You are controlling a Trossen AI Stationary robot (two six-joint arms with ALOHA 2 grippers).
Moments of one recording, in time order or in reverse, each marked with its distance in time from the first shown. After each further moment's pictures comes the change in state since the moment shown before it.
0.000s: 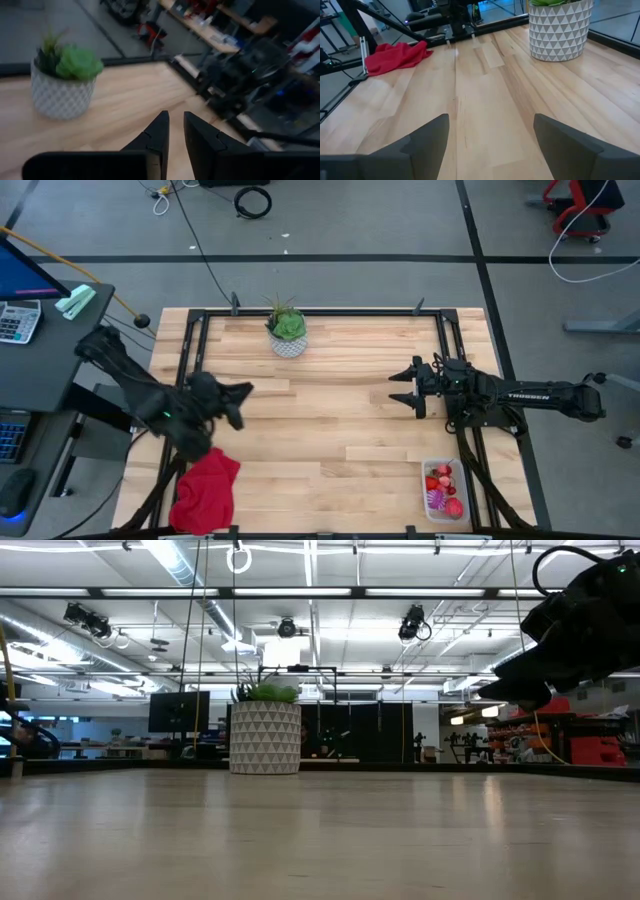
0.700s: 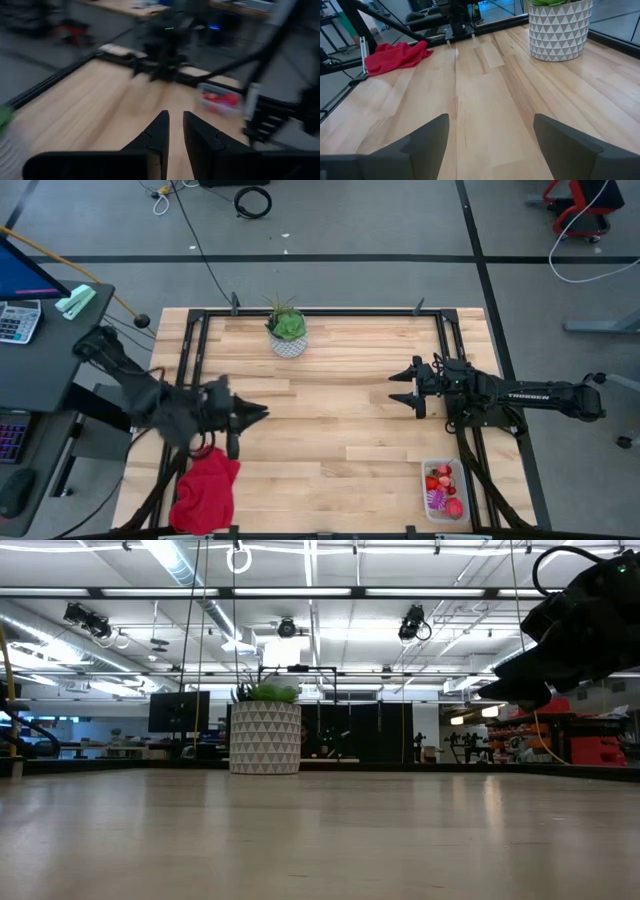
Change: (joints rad) left arm 0.025 -0.037 0.000 0.497 0.321 0.907; right arm 0.000 0.000 0.000 0.000 0.000 0.000
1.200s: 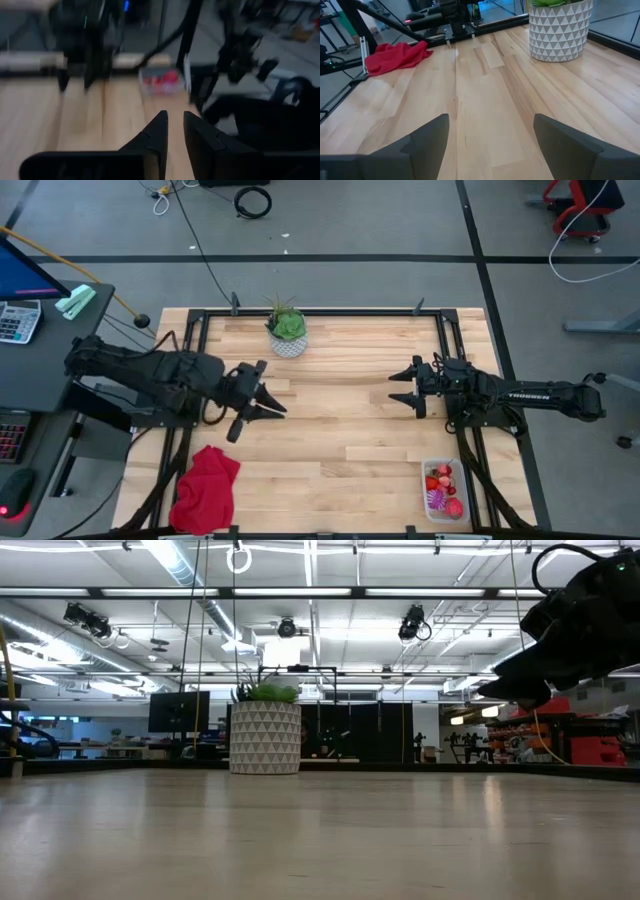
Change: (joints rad) left arm 0.438 -0.010 0.001 0.164 0.923 0.442; right arm 0.000 0.000 0.013 -0.014 0.000 0.000
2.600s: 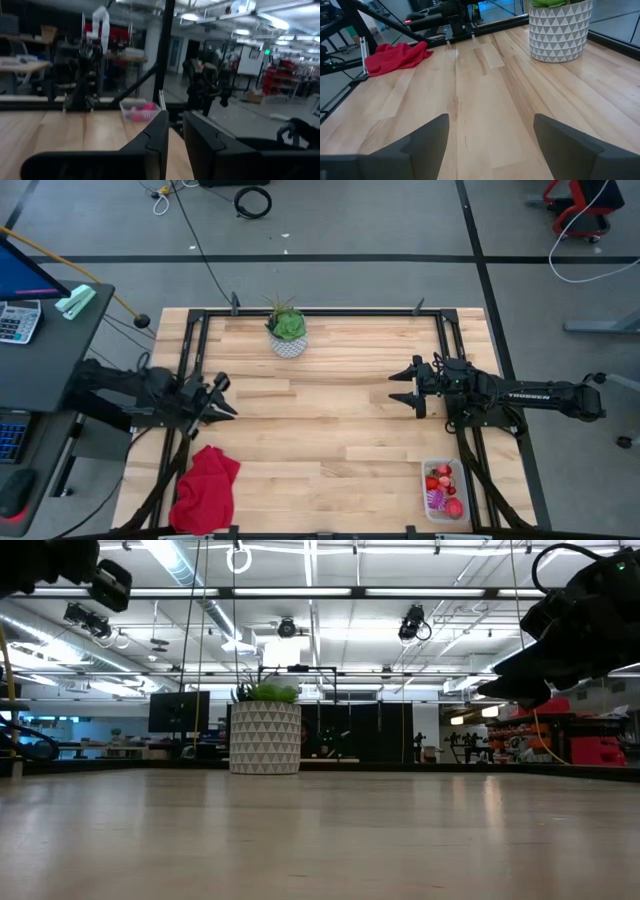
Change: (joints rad) left arm 0.018 -0.931 -0.969 0.455 0.100 -0.043; right arm 0.000 0.000 0.002 -0.001 0.000 0.000
